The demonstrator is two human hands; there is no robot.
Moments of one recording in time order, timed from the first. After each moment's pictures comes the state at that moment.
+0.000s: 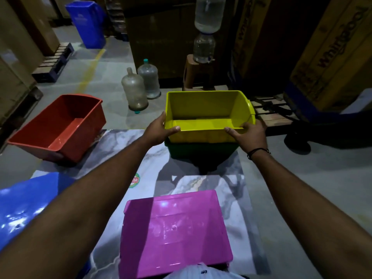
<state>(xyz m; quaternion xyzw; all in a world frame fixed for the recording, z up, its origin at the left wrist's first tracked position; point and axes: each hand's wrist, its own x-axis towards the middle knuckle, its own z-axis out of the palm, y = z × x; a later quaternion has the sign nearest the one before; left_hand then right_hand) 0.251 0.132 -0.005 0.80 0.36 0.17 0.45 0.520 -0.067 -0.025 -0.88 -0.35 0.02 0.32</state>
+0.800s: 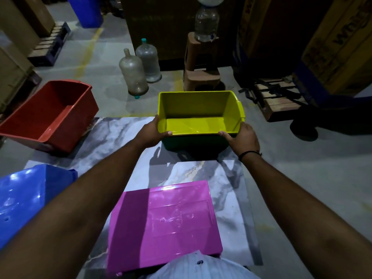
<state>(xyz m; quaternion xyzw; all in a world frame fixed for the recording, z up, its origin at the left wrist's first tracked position) 0.263 0.135 -0.064 0.83 0.43 0.06 0.34 0.532 -0.069 -0.088 -0.90 -0.37 0.05 0.24</state>
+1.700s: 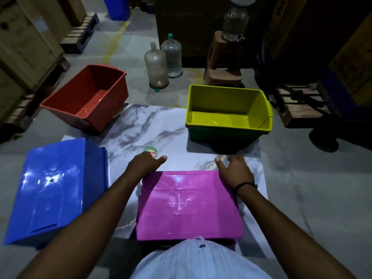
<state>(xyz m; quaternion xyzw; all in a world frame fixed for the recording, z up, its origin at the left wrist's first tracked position) 0.112 0.040 -0.069 0.70 0.63 -0.12 0.31 0.376 -0.122 -0.107 -0.88 -0.40 0.19 0.17</state>
